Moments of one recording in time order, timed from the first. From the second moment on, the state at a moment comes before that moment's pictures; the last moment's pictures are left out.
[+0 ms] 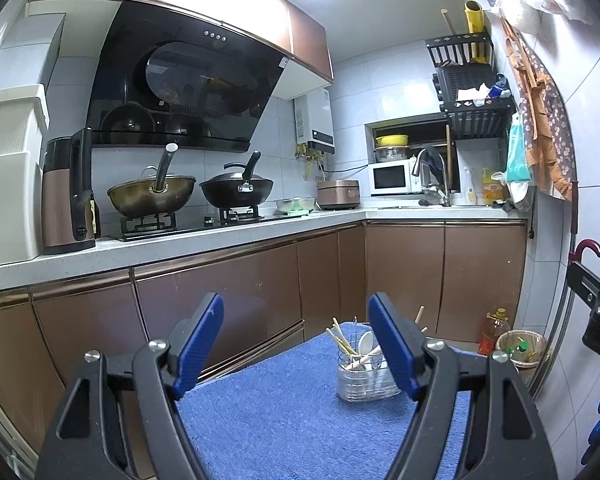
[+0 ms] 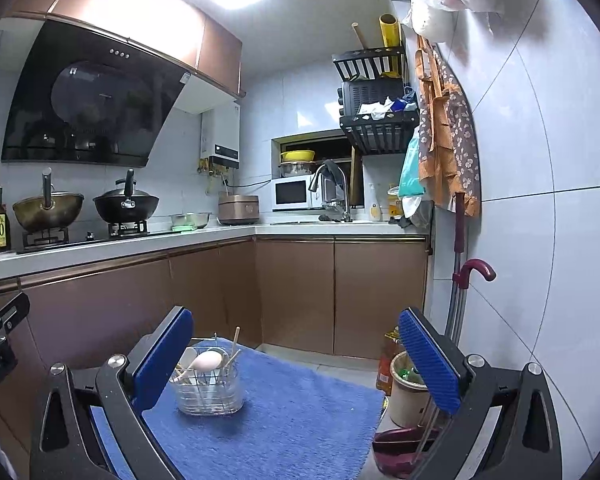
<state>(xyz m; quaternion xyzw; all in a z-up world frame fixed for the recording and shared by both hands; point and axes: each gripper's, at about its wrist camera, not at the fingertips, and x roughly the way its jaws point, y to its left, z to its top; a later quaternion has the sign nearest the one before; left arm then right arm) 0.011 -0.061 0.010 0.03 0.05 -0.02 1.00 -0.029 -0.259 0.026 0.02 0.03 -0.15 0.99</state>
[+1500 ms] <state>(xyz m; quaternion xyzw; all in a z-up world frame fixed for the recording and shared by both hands) 0.014 -0.063 0.008 0.03 0.05 -0.02 1.00 -0.023 -0.260 0.021 0.02 0.04 -0.15 0.99</state>
